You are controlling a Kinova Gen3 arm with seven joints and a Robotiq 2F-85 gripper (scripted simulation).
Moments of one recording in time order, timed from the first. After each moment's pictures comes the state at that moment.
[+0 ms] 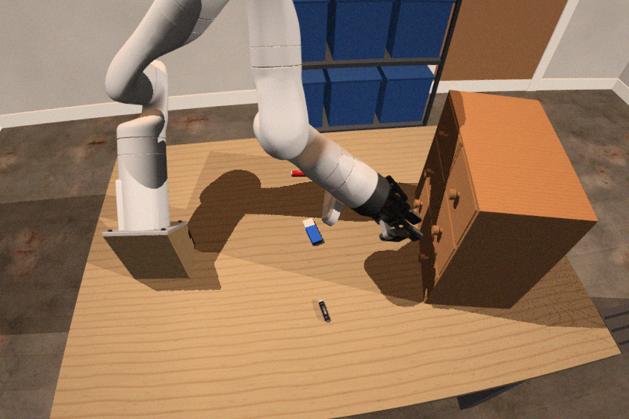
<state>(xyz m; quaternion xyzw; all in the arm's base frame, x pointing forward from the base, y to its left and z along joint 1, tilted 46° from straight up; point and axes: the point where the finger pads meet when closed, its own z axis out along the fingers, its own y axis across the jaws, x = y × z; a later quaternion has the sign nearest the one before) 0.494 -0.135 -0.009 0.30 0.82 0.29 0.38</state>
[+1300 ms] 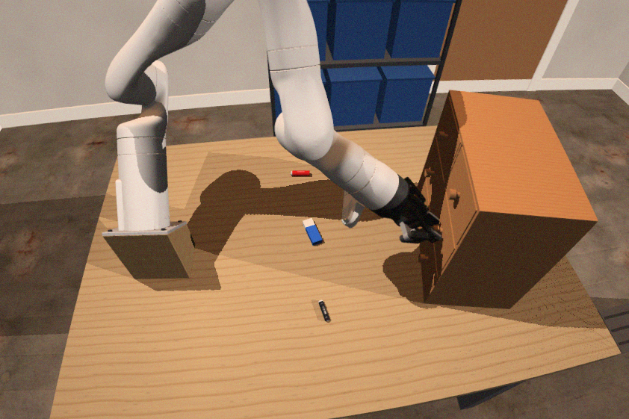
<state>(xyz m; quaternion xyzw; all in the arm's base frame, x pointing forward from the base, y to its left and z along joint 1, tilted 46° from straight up) 0.526 -0.145 -0.013 0.30 0.82 0.29 0.38</state>
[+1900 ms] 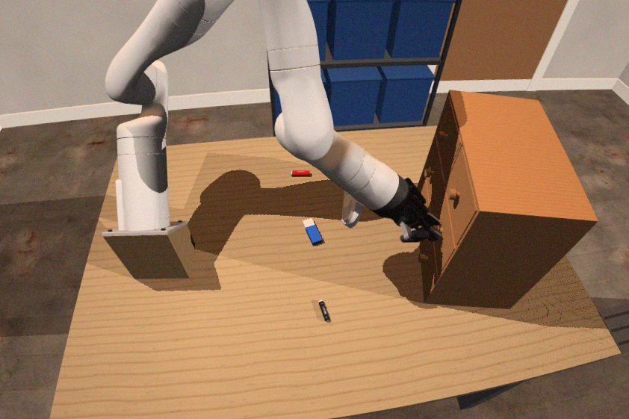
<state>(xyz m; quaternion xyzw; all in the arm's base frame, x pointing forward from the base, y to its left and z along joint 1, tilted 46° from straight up) 0.526 -0.145 -0.013 0.30 0.82 0.29 0.38</state>
